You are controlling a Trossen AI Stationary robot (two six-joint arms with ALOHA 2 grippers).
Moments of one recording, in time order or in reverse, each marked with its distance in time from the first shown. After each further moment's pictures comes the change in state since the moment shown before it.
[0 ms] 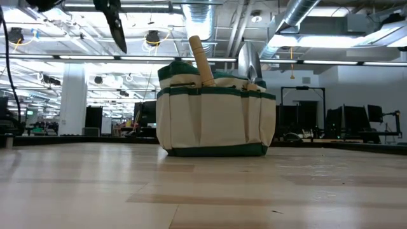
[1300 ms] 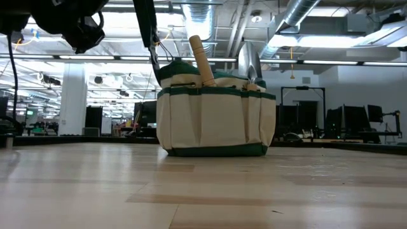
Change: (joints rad) left arm 0.174 0.561 -0.174 0.947 0.009 -0.035; right arm -0.038 0.001 0.000 -0.009 0.000 0.018
